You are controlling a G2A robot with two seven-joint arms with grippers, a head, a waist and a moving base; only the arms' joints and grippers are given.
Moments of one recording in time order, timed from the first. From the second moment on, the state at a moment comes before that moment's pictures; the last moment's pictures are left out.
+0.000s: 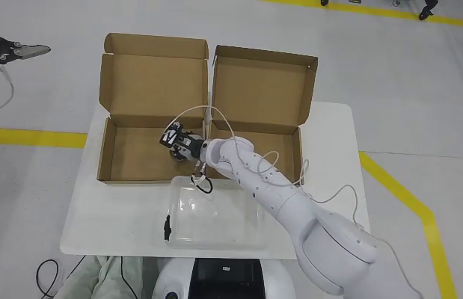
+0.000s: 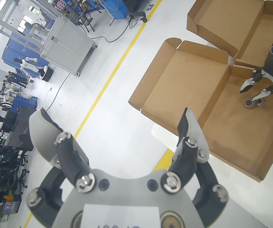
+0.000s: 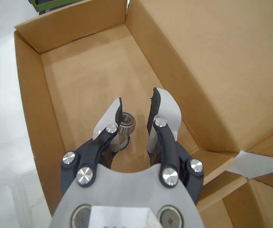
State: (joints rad) left arm 0.56 -0.16 -1.11 -1.50 0.89 -0.82 -0.11; right arm -0.54 -1.83 0.52 -0.53 -1.21 -0.44 -0.05
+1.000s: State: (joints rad) left arm 0.56 -0.16 -1.11 -1.50 0.89 -0.82 -0.11; right arm -1.12 -1.53 0.99 -1.45 -1.46 -0.56 0.08
